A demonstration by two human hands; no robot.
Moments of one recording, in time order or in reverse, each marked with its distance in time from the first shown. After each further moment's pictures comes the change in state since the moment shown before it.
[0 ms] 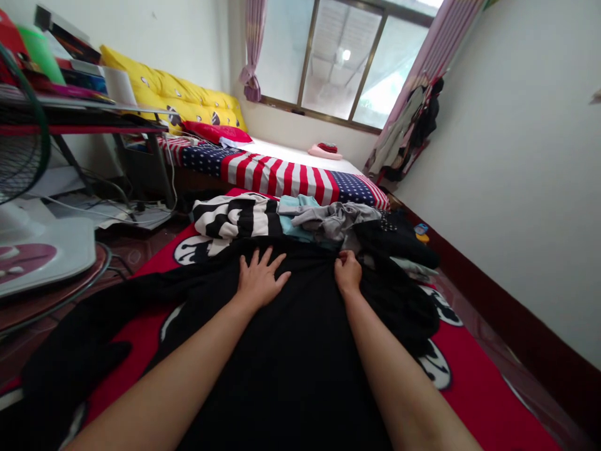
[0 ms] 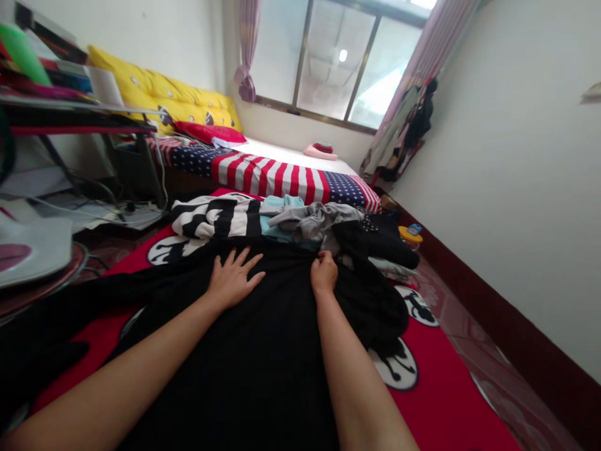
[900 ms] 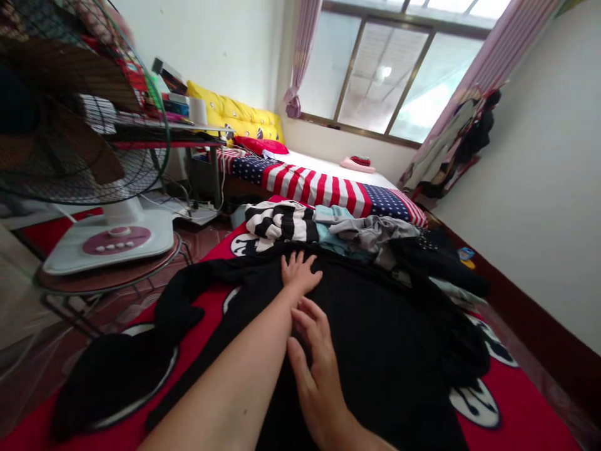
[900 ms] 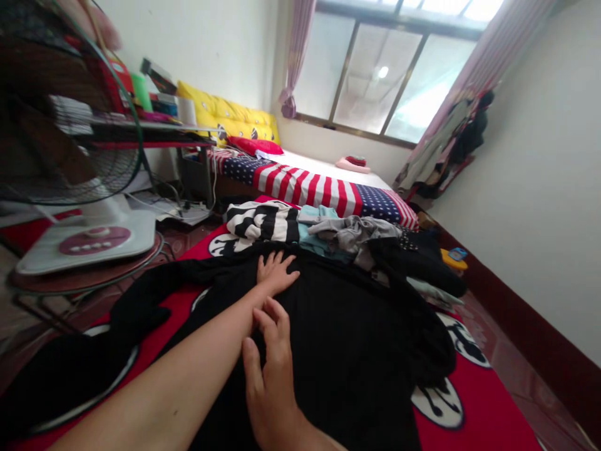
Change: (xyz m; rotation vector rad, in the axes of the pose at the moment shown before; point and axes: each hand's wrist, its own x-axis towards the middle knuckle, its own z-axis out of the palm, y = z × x) left_hand 0.011 0.006 -0.001 -0.142 -0.043 -0.222; right_hand -0.237 -0.107 -0.066 0.858 -0.412 -0.451
